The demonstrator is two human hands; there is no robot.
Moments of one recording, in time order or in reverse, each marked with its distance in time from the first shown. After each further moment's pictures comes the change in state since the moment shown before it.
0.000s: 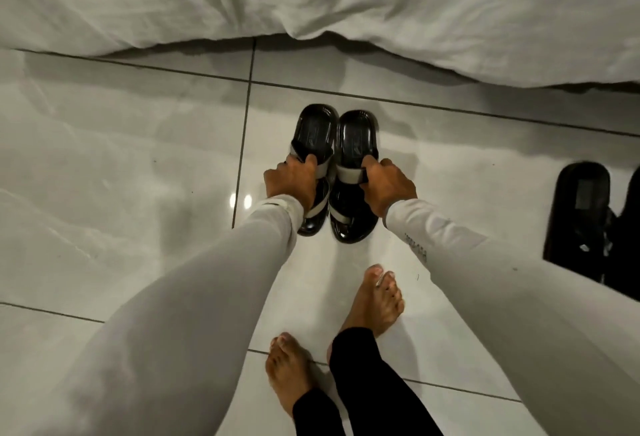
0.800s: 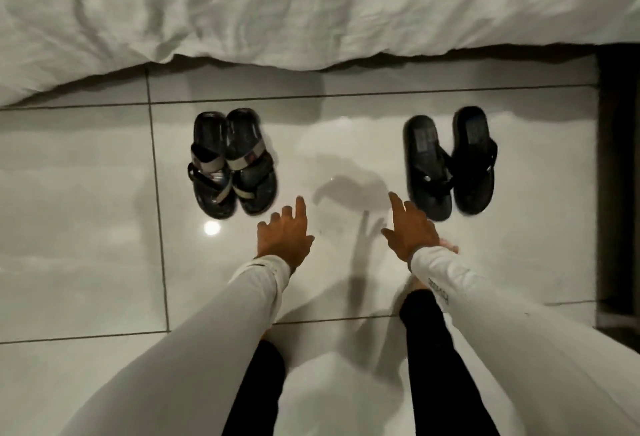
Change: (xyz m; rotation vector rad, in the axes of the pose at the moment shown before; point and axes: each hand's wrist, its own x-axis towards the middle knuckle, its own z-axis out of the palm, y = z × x) left_hand -0.196 0.178 0.004 0.140 -0.107 0.242; right_hand -0.235 0.226 -0.039 -0.005 -0.011 0.339
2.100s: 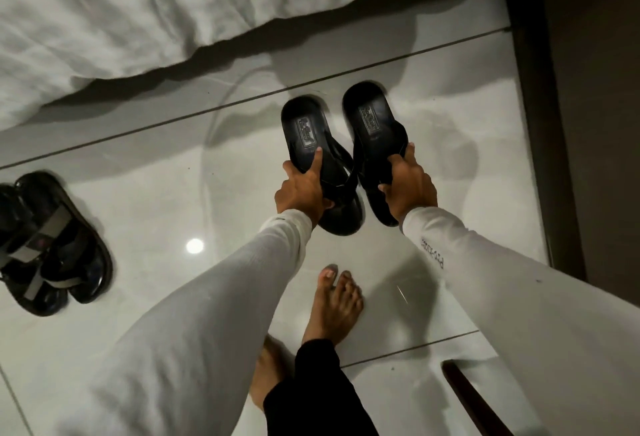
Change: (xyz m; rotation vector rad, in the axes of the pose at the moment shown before) left_hand 0.236 0.350 -0.006 -0.286 -0.006 0.058; right_hand 0.203 0.290 -0.052 0.271 0.250 0.130
